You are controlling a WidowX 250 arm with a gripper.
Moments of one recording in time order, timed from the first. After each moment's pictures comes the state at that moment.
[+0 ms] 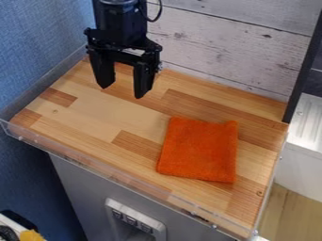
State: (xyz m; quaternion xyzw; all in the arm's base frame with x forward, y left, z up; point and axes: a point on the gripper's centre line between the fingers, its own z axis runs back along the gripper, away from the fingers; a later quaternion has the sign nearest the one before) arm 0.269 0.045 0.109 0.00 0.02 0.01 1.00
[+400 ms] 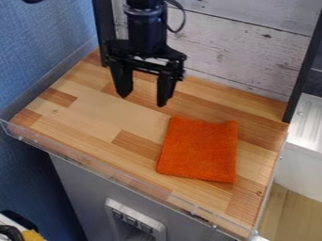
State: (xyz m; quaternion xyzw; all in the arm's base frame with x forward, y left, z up) arm 0.276 0.015 0.098 0.00 0.03 0.05 1.00
